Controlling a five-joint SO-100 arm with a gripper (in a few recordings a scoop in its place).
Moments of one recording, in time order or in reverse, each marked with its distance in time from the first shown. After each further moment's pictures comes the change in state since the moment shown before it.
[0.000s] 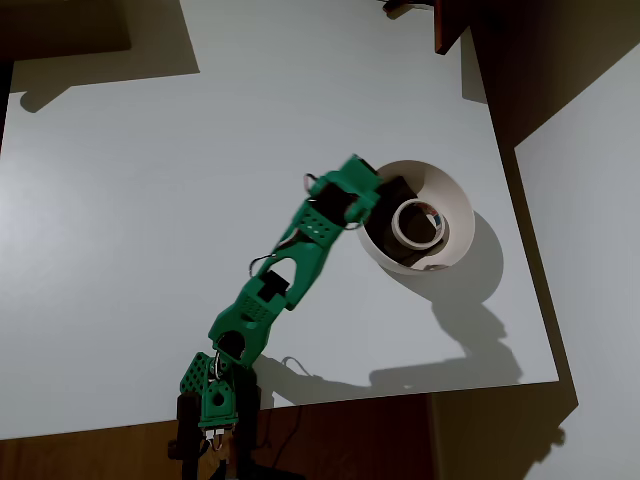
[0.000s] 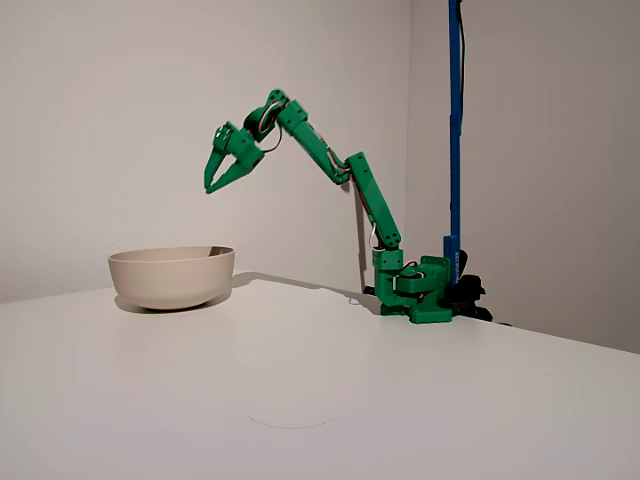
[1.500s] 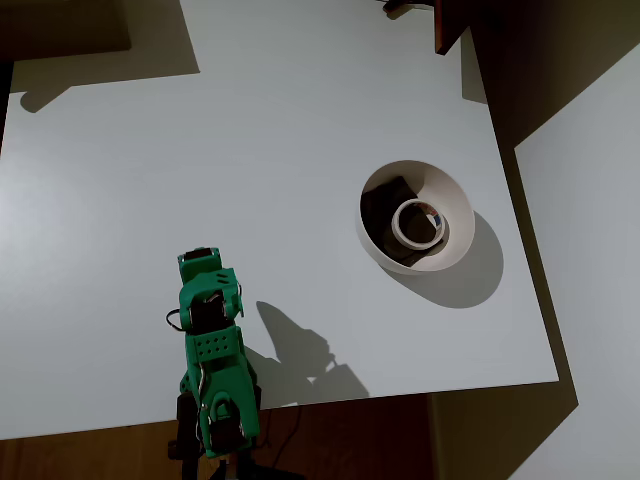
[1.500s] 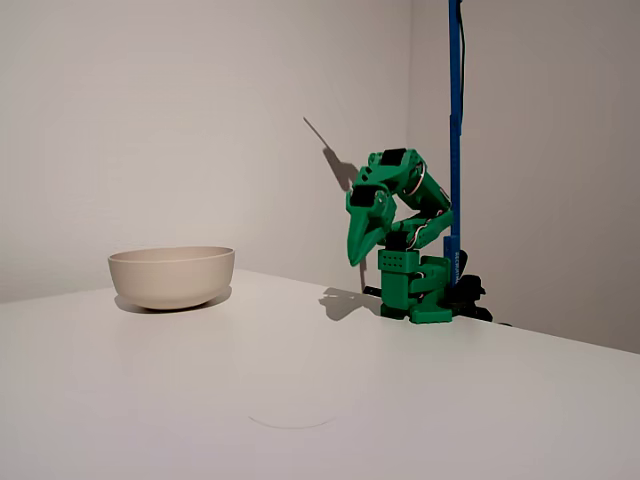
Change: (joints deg) arm -46.2 101.6 128.7 -23.1 -9.1
